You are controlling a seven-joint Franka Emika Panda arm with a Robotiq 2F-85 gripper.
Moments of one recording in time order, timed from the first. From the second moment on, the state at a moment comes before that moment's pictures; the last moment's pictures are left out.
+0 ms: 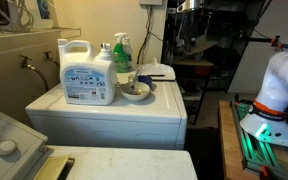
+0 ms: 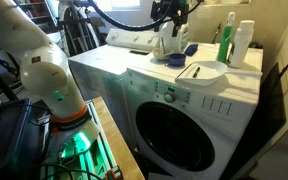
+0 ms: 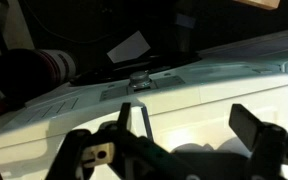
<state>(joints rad) -0.01 -0.36 -0.15 -2.15 -0.02 1.65 -0.36</state>
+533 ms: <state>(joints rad) 0.00 -0.34 -0.13 -2.15 -0.02 1.74 -0.41</state>
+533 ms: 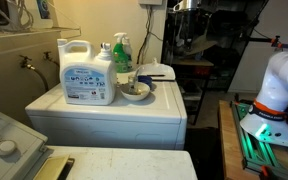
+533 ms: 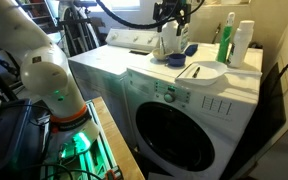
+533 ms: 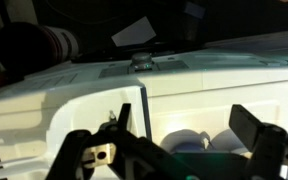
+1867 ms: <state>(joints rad) -0.08 0.15 -0.08 -2.05 0.04 2.26 -0.75</state>
